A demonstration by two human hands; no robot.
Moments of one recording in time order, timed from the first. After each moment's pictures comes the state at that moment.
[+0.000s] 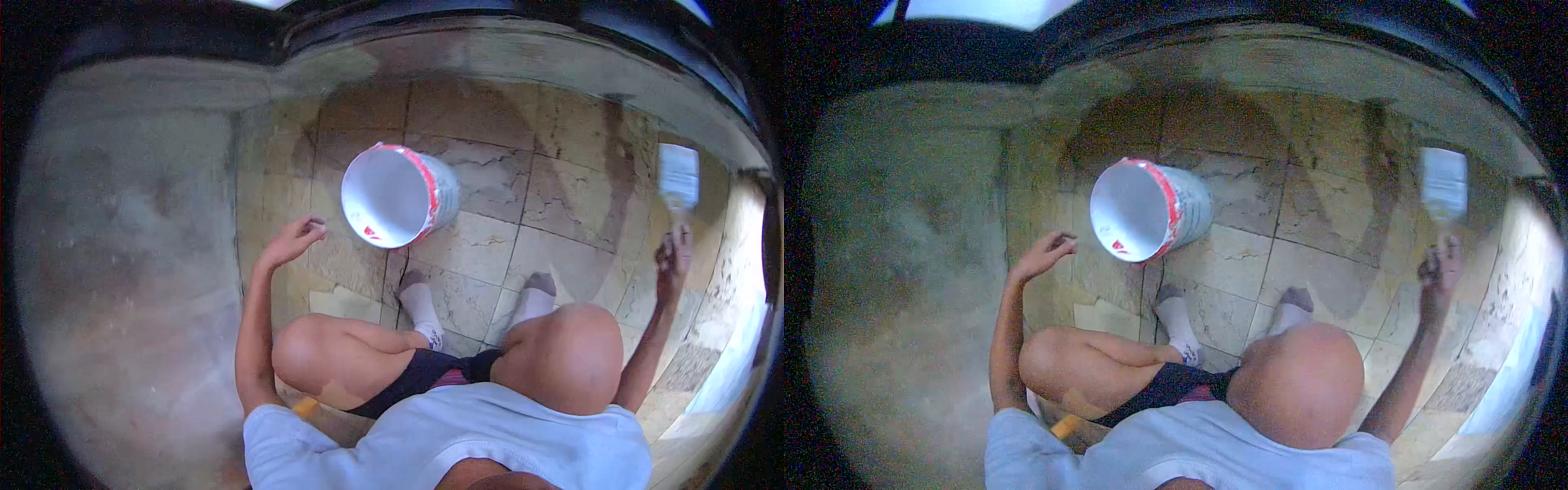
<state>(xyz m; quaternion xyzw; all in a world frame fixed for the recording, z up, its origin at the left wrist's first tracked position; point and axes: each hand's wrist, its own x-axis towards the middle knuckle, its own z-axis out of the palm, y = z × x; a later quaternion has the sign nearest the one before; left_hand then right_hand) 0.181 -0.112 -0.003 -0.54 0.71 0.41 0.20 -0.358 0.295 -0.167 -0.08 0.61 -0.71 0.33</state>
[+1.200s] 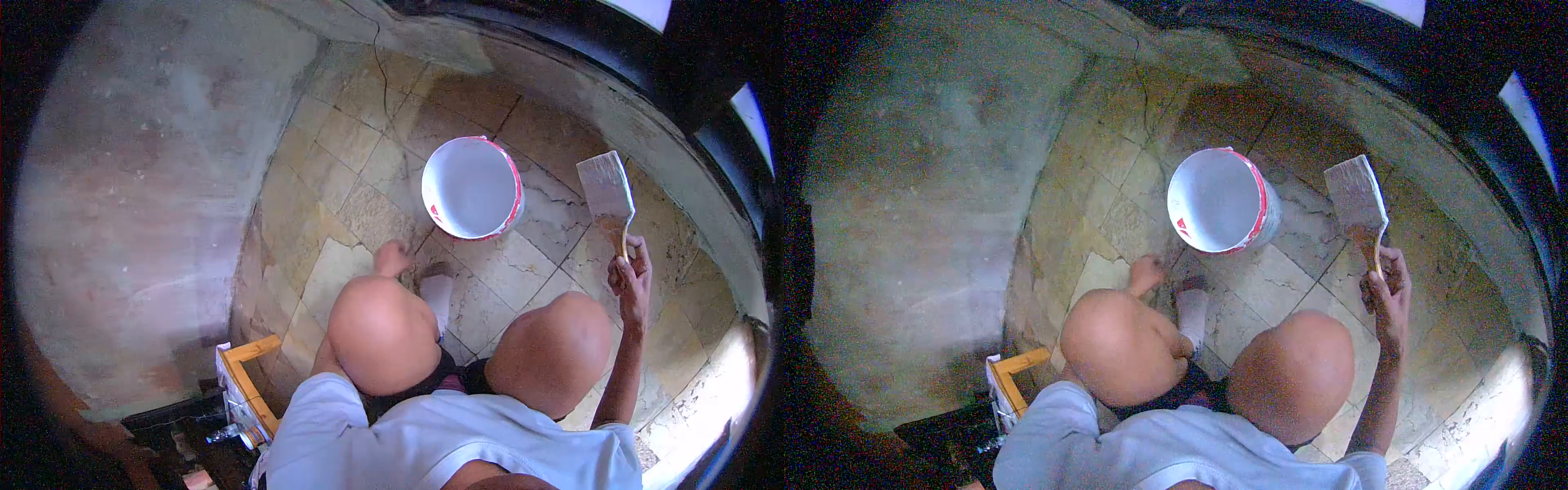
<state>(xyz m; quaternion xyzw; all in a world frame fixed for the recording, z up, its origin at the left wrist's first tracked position) 0.245 0.040 -0.194 -0.73 0.64 0.20 0.14 -0.255 0.123 -0.105 -0.30 0.54 -0.56 0.56</state>
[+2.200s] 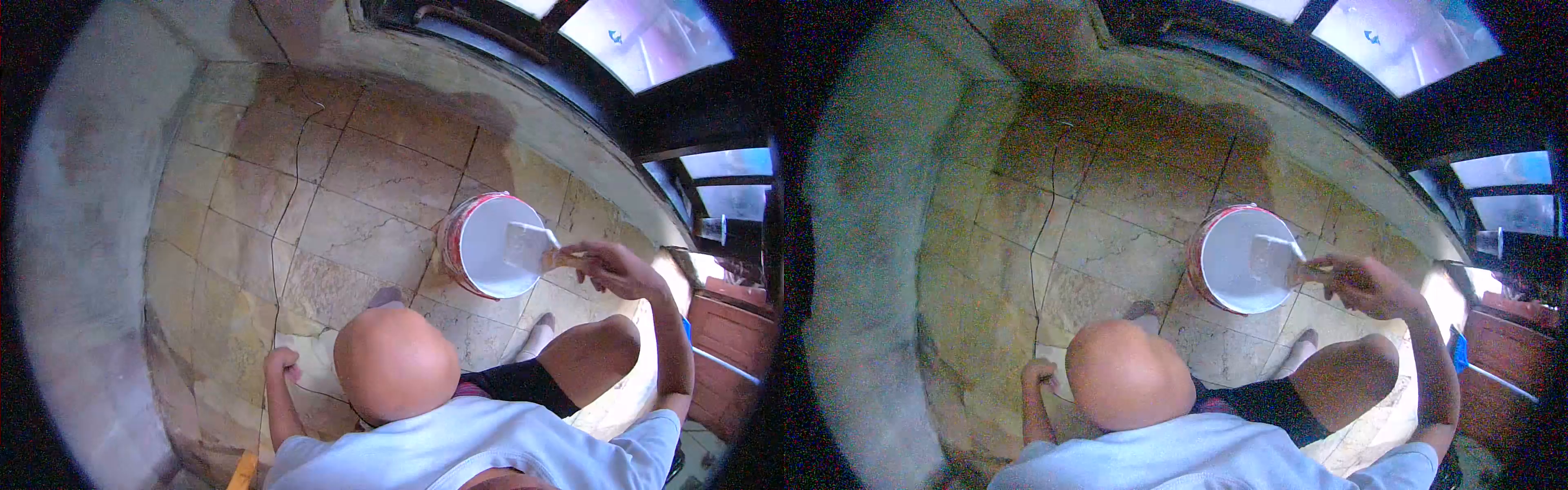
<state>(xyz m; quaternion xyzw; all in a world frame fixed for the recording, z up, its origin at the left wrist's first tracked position) 0.605 -0.004 -0.292 -0.70 0.34 0.50 0.37 -0.094 -0.035 0.076 -0.44 0.66 -0.07 0.61</state>
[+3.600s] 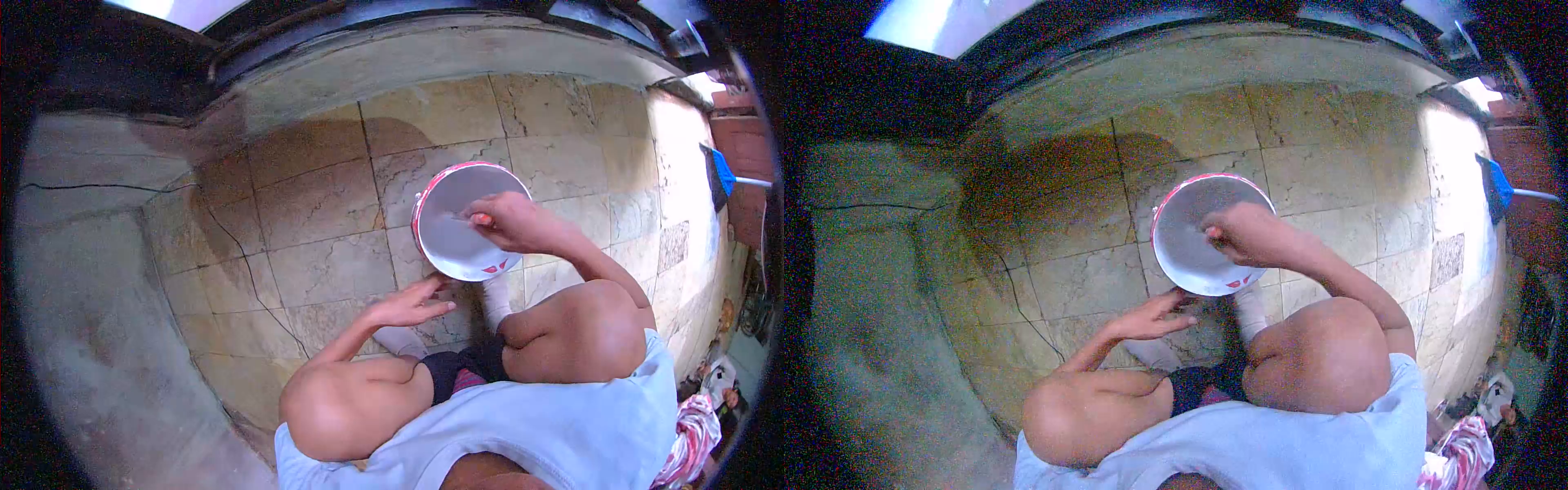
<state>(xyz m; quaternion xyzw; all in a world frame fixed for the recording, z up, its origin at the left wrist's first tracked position) 0.154 -0.087 -0.128 -0.06 0.67 0.68 0.28 -0.083 0.023 -0.066 -0.58 0.70 -0.19 0.37</state>
